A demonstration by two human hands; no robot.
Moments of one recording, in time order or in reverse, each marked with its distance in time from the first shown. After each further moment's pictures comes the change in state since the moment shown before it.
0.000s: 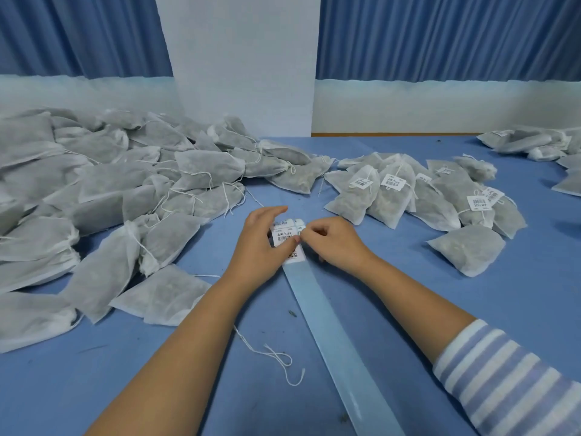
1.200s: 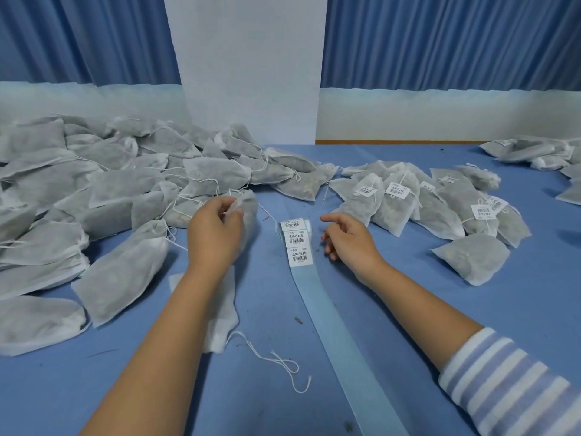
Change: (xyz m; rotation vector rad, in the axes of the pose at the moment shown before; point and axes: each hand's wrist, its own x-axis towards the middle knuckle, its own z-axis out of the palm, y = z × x) left_hand 0.014 0.001 -0.057 0.078 0.411 -0.141; right_hand 0.008 0.011 -0.001 0.412 0.173 0.194
